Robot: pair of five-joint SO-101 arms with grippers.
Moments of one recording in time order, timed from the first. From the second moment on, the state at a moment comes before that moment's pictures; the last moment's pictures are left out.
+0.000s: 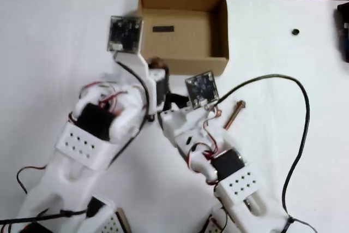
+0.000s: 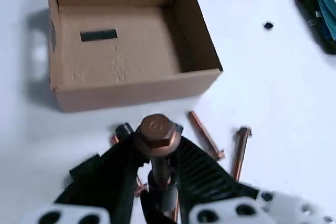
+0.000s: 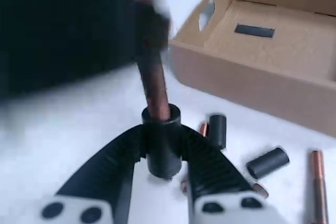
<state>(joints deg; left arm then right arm) 21.9 -36.4 29.8 56.9 20.4 -34.3 -57.8 67.6 25.4 -8.7</state>
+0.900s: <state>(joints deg) 10.5 -49.6 19.6 49.6 20.3 -33.0 -58.9 65.1 30.8 -8.8</state>
